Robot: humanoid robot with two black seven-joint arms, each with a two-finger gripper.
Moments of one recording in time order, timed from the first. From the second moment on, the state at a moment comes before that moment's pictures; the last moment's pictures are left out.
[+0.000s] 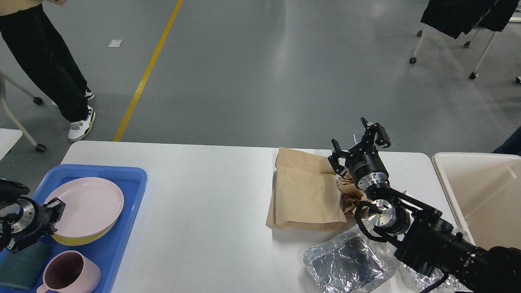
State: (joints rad) left arm -1.41 0.68 1.19 -1.12 -0.41 -0.07 0.21; right arm 0.66 -0.15 0.44 0.67 0.25 0.16 0.58
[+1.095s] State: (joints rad) left arm -1.40 0.67 1.18 -1.12 -0.41 -0.07 0.21; right arm 0.66 -0.15 0.44 0.67 0.25 0.16 0.58
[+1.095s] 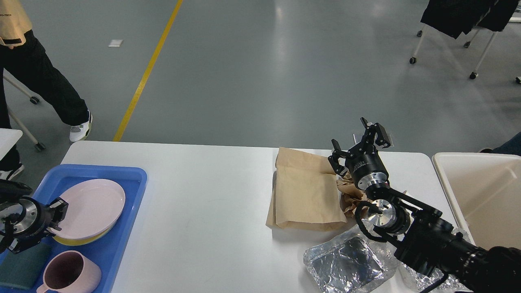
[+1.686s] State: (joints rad) left arm -1.42 0.68 1.17 -1.12 -0.41 -0.07 0.21; right arm 0.66 -0.15 0.44 0.67 0.25 0.16 0.58
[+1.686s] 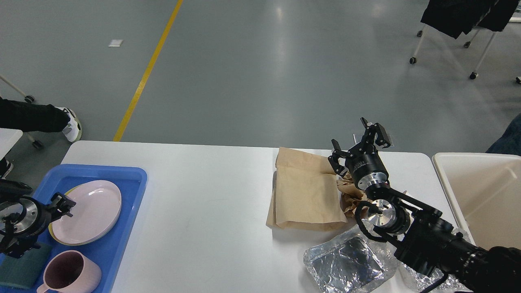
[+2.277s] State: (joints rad) left arm -1.45 0.70 1.11 -1.12 -0.41 -0.07 0.21; right arm 0.66 -0.15 0.44 0.67 0.25 0.16 0.58
